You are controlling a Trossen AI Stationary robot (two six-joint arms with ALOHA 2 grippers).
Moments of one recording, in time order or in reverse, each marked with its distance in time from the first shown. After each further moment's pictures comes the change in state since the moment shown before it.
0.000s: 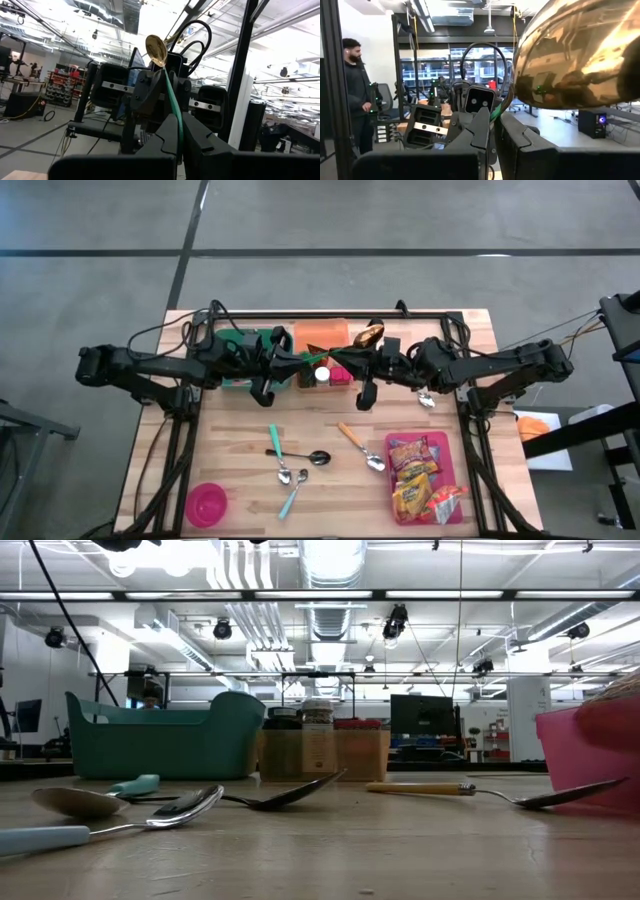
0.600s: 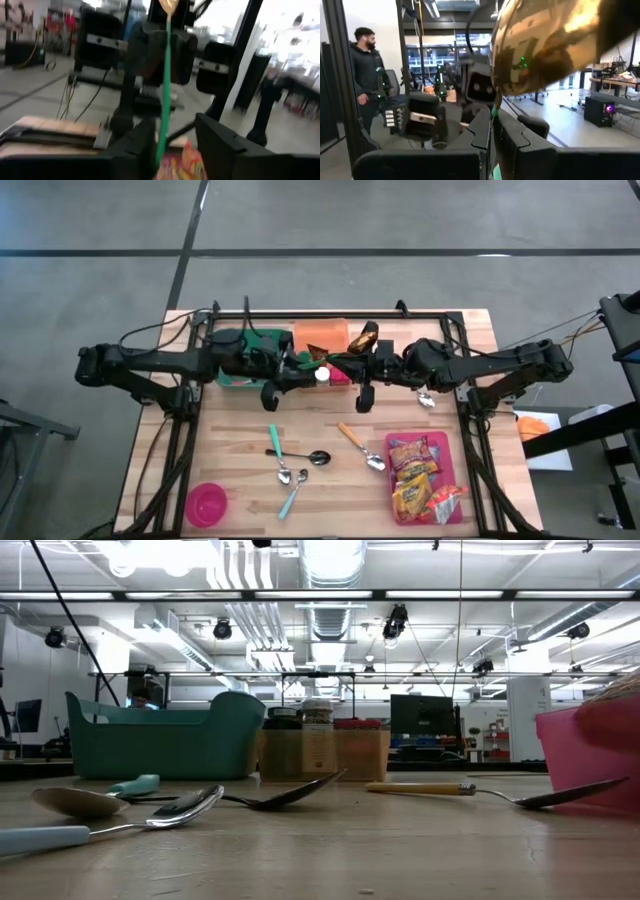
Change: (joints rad) left arm 0.000 -0.009 0.155 -0.458 0.069 0.042; right arm -0.001 0.000 0.000 -0.074 -0.045 0.028
